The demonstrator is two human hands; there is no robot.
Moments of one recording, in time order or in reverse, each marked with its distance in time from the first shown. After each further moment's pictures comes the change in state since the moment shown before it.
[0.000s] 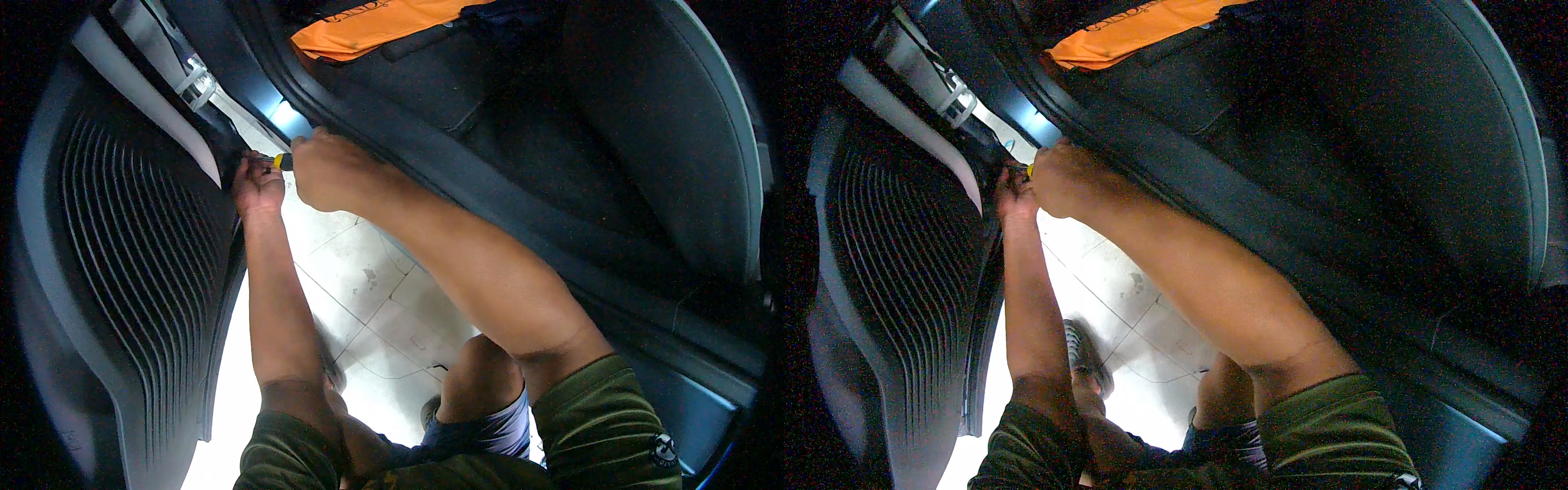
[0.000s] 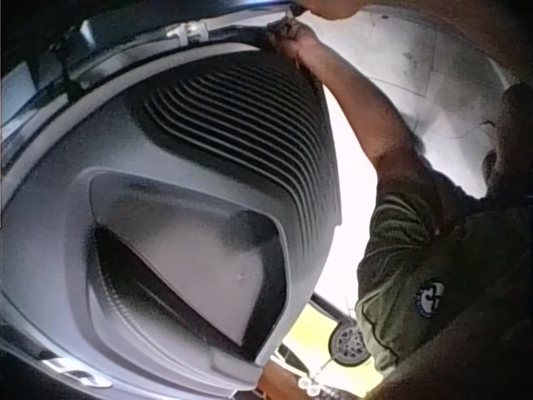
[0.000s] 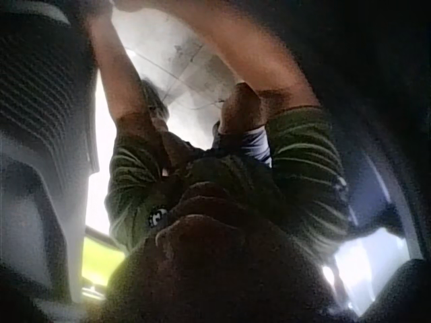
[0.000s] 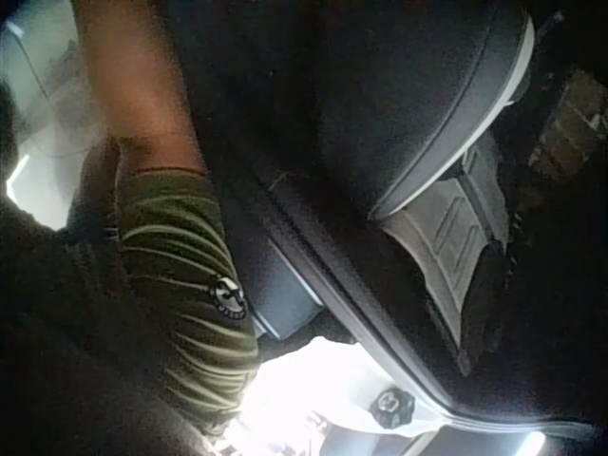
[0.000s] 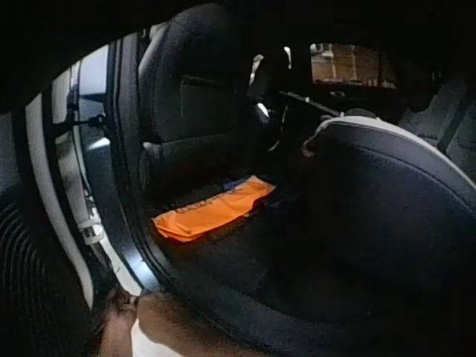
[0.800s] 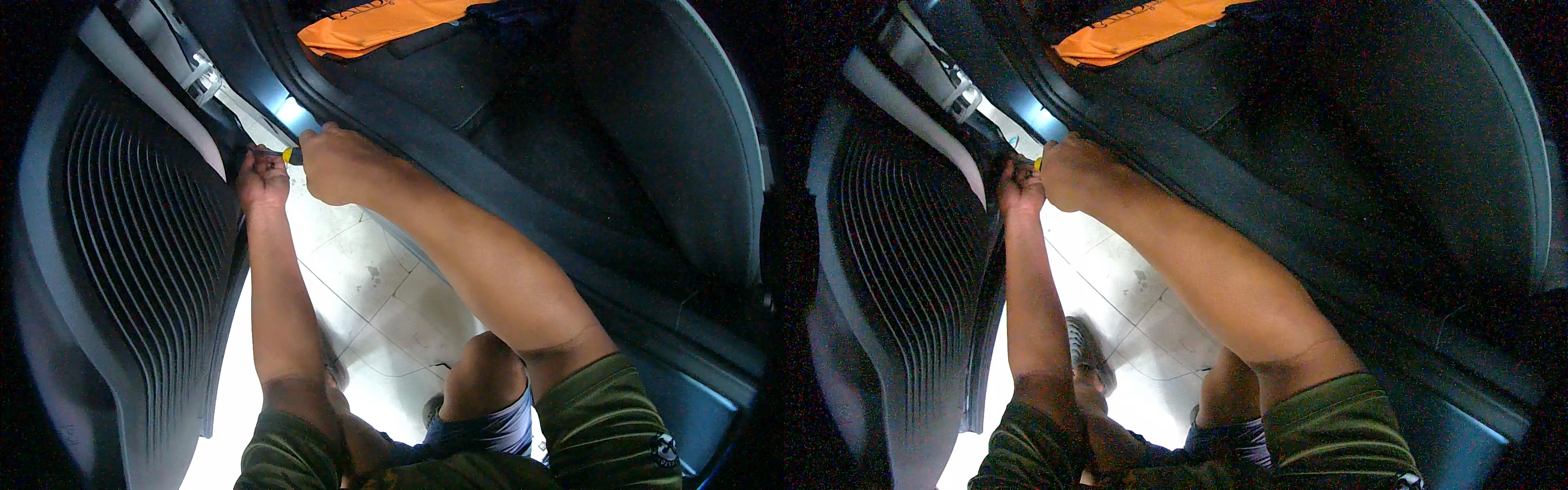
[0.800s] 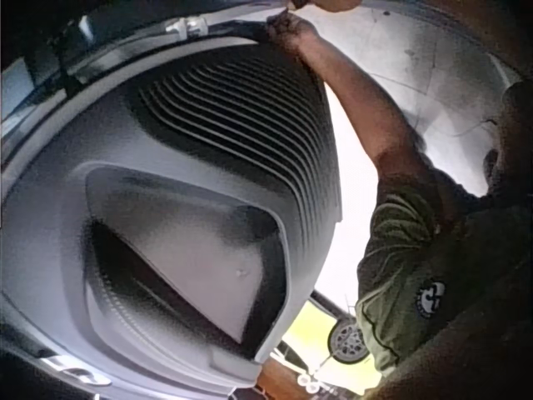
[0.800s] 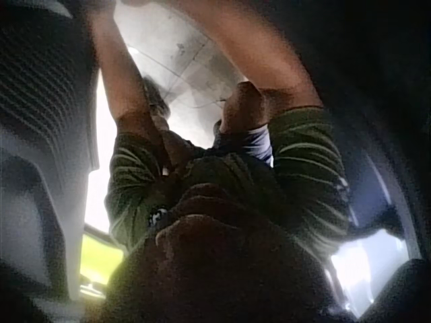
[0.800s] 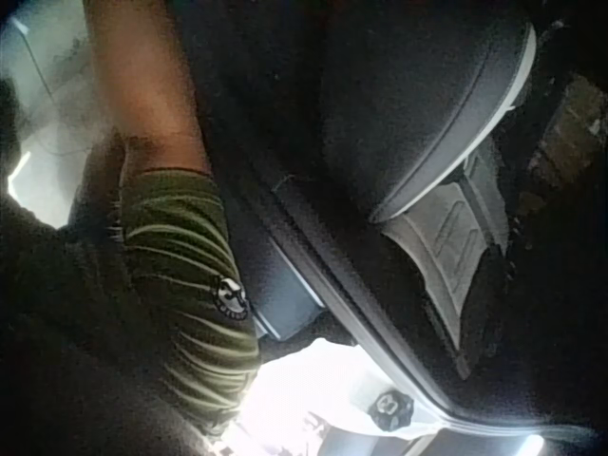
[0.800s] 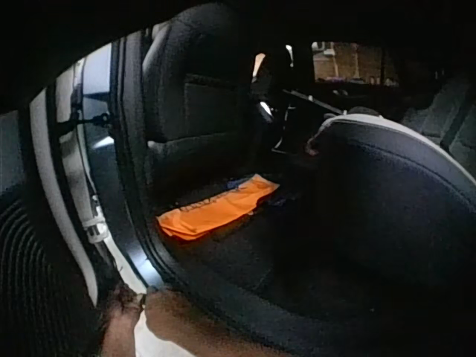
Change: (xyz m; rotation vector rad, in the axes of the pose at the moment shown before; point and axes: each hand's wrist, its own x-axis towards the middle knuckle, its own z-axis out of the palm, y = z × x) left_hand -0.004 -0.003 0.009 -0.071 -0.037 -0.044; right_hand -0.001 0.002 -0.004 0.015 -0.057 0.070
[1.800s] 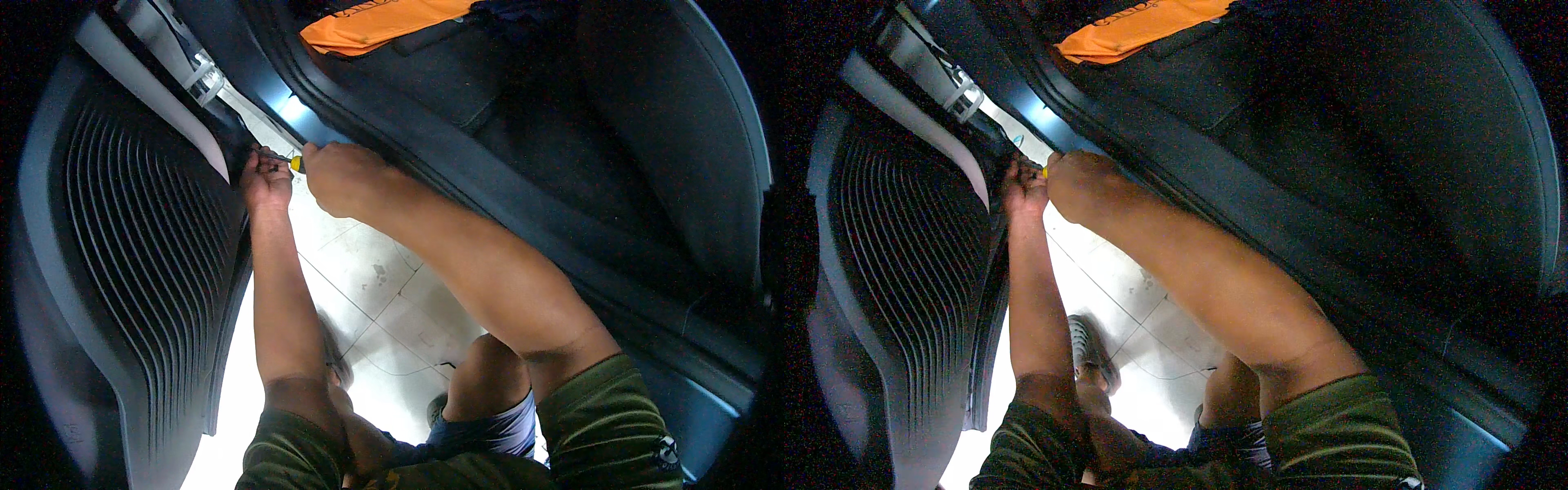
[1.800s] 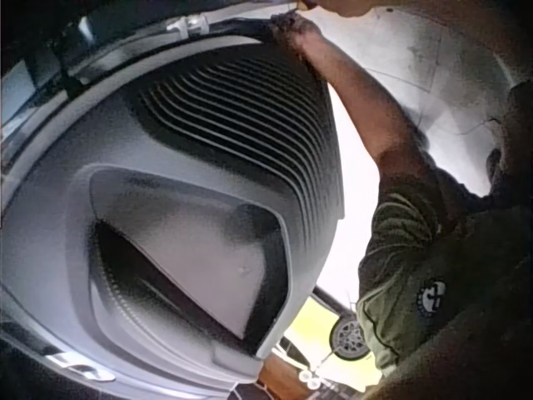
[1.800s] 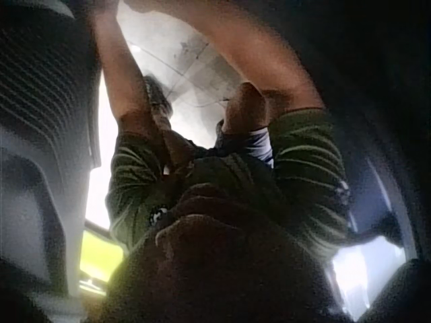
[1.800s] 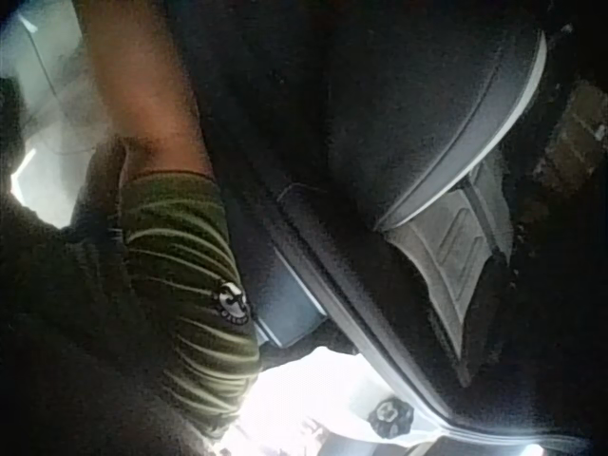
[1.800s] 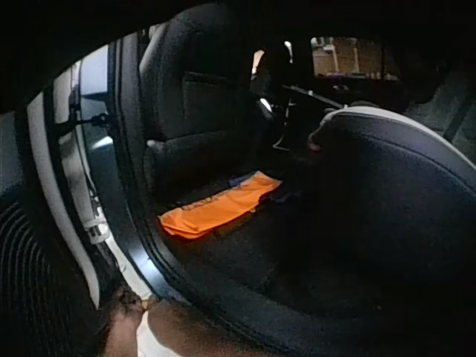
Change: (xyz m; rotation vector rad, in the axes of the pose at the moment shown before) left_hand -0.009 -0.008 0.014 0.153 0.153 0.156; right_hand 0.000 0.002 0.020 -0.021 -0.028 0.031
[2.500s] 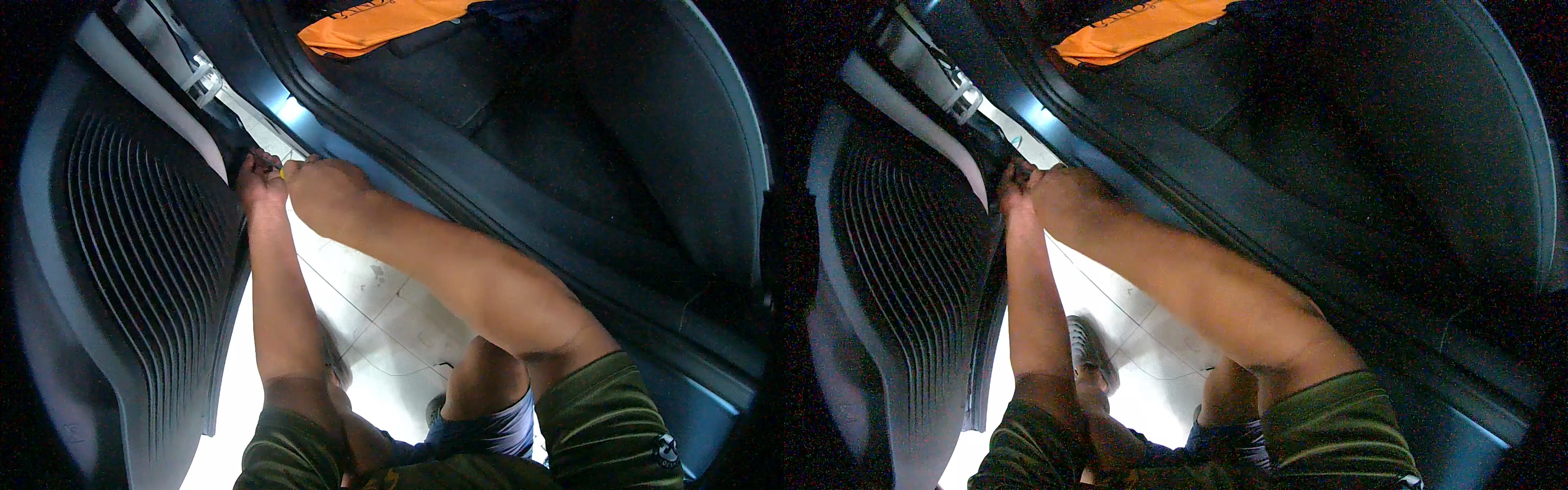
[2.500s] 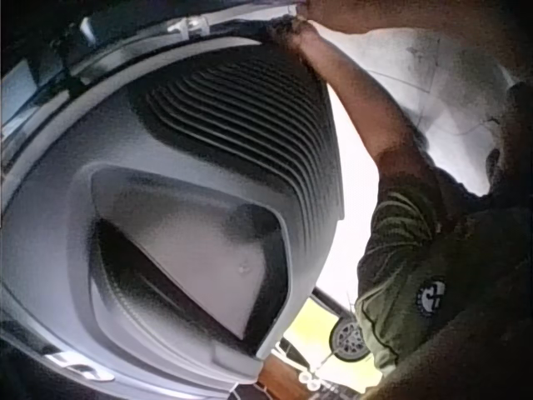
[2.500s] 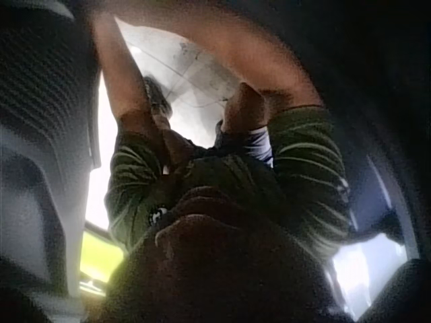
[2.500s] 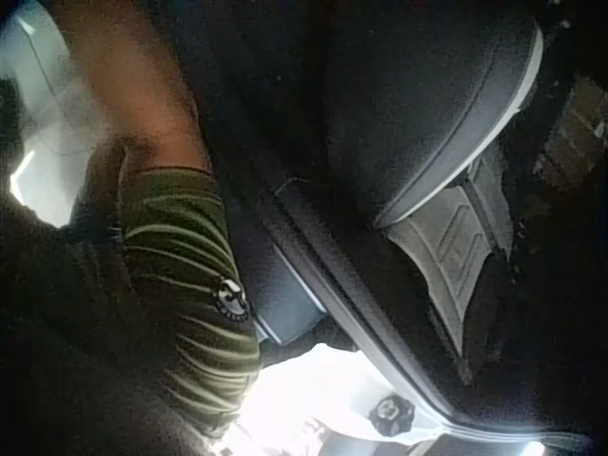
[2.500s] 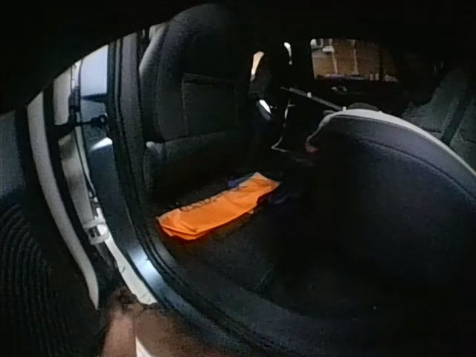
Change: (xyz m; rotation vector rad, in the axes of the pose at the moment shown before) left_hand 0.004 -0.002 0.002 0.160 0.101 0.076; right_hand -0.006 -0.013 0.012 -0.107 0.067 -0.138
